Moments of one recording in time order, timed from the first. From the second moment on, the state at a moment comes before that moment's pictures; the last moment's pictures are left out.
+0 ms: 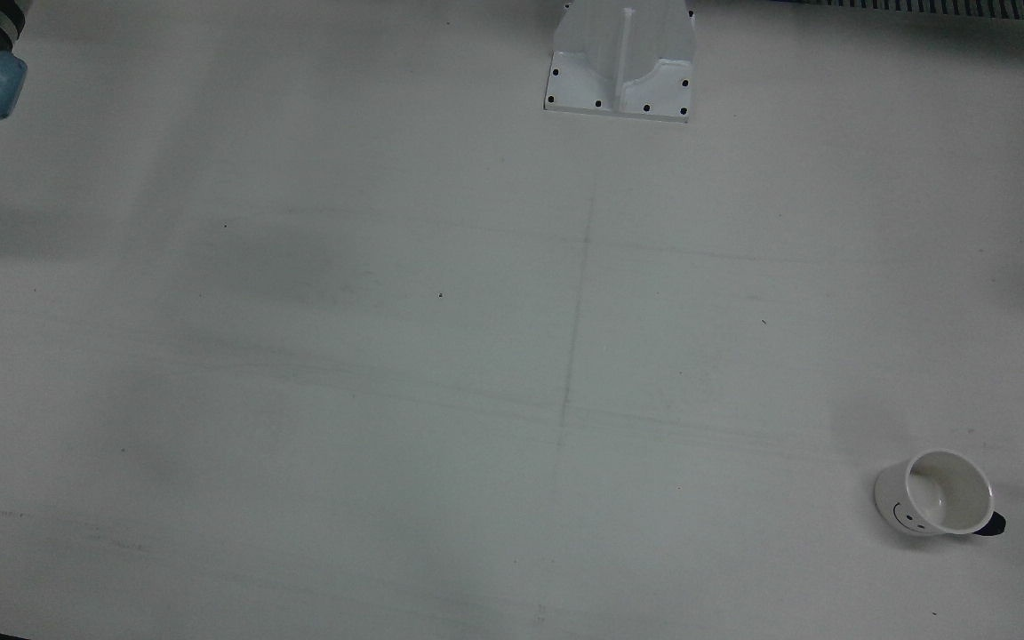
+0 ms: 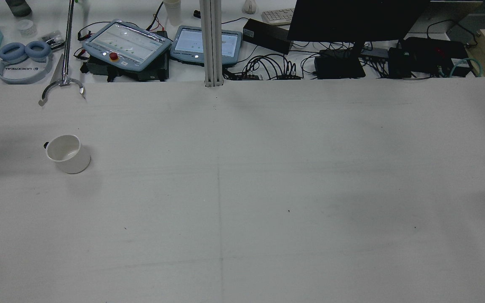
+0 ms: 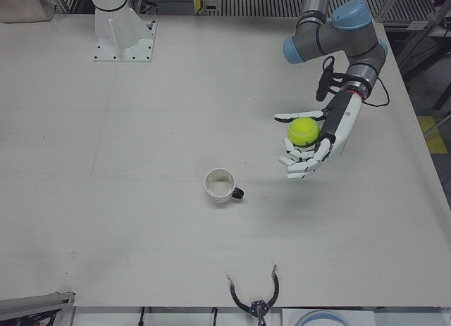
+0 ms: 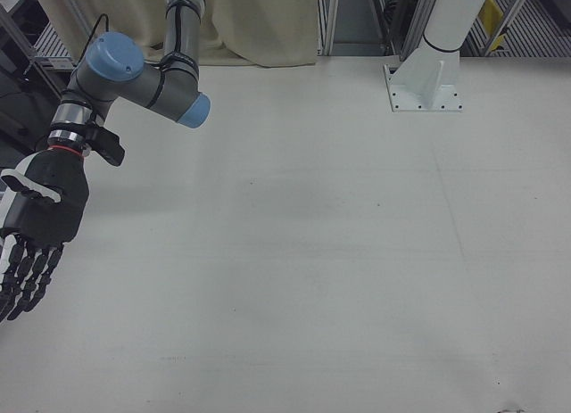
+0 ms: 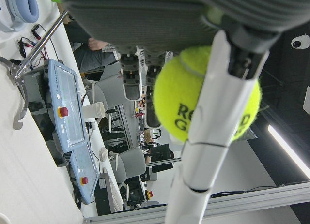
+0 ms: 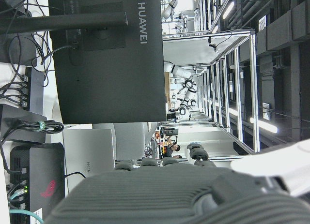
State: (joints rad) left arm -1.29 -1.52 -1.70 -0.28 1.67 0.20; right arm 1.48 -1.40 1.45 -3.29 -1.49 0.10
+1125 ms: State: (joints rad) left arm -1.10 -1.62 -1.69 -0.22 1.60 0.26; right arm 1.48 -1.40 1.45 -3.29 -1.49 0.10
